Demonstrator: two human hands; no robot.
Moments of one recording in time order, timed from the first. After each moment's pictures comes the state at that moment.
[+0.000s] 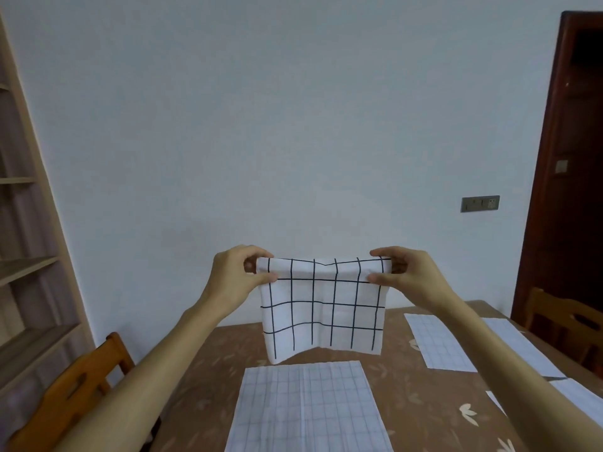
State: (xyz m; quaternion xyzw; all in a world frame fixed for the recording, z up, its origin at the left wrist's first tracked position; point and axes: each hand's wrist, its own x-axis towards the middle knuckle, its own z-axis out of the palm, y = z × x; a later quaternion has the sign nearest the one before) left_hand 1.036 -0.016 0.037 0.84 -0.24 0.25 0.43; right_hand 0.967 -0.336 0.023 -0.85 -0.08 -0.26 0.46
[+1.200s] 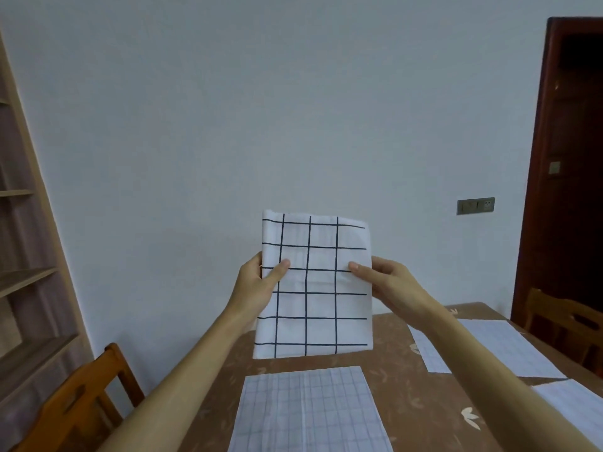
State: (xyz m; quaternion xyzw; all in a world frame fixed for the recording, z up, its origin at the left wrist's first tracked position) left_hand 1.021 -0.058 0.029 0.71 -0.21 0.10 0.66; right_hand 0.952 -0.302 0.031 -0.71 -0.11 -0.11 0.68
